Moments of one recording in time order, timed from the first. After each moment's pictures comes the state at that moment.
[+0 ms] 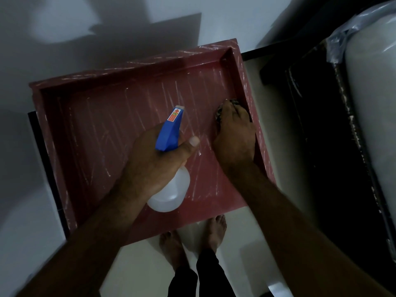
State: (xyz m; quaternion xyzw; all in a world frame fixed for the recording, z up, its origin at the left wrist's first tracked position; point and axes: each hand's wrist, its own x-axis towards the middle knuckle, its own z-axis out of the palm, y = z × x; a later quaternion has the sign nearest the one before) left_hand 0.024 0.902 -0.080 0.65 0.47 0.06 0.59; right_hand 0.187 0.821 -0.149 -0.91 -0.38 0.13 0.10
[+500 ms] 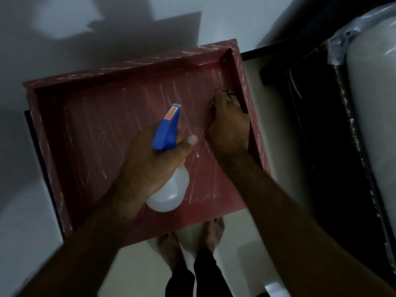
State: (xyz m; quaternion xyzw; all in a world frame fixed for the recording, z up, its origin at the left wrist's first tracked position) left_hand 0.030 0.905 -0.081 0.63 0.46 0.08 0.62; right_hand 0.198 0.849 -0.150 -0.90 -0.40 0.12 0.12
